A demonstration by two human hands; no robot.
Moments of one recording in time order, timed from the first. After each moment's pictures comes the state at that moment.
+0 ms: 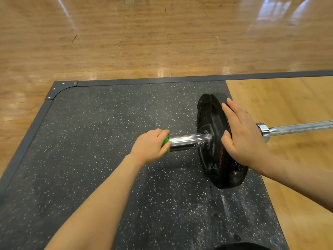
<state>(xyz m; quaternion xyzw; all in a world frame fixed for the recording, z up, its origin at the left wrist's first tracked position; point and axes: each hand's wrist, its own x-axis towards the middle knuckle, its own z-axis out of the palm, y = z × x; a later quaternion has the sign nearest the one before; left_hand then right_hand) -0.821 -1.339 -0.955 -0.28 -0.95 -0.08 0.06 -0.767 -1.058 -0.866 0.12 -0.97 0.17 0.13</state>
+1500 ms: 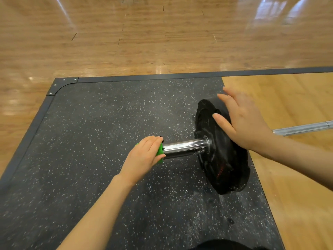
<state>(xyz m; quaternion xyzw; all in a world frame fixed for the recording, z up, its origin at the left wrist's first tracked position) -0.735 -1.355 -0.940 -0.31 -0.93 -0.14 0.12 -0.752 -1.054 -0.829 0.14 -0.98 0.10 0.13</state>
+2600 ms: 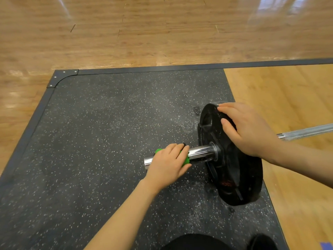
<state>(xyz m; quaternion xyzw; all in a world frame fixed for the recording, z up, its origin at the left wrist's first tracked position) -0.691 -1.300 -0.963 -0.34 -0.93 -0.08 0.09 -0.716 -1.057 -0.836 0.16 -0.97 0.15 0.06</state>
